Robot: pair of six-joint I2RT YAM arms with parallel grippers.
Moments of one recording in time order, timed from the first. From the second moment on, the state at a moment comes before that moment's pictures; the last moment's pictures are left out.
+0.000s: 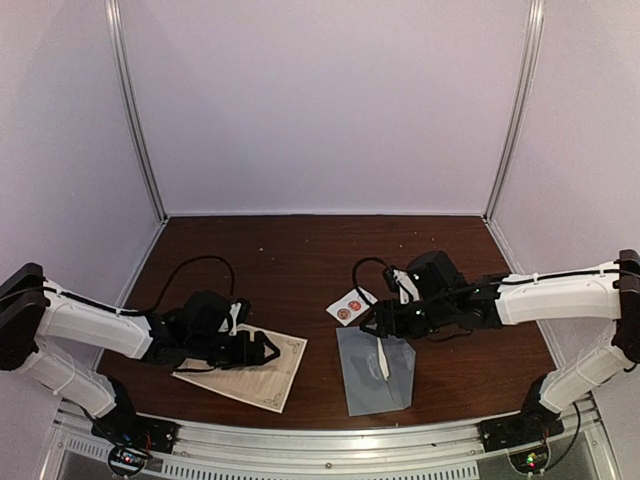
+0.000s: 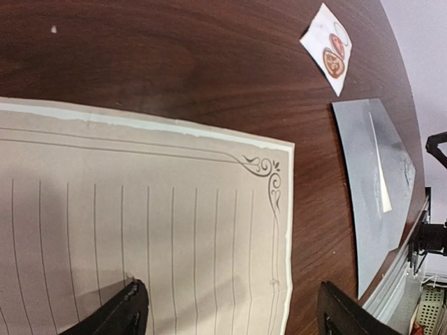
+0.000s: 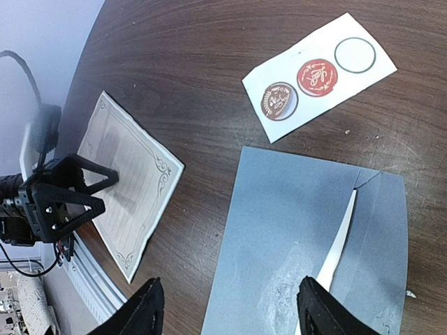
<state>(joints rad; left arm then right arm) -0.86 1.36 0.43 0.13 0.14 -0.85 0.86 1.41 0.77 -0.13 -0.18 0.75</state>
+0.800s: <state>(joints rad) -0.90 1.33 0.55 0.03 0.11 -0.87 0.97 1.60 0.83 -0.04 -0.24 0.78</state>
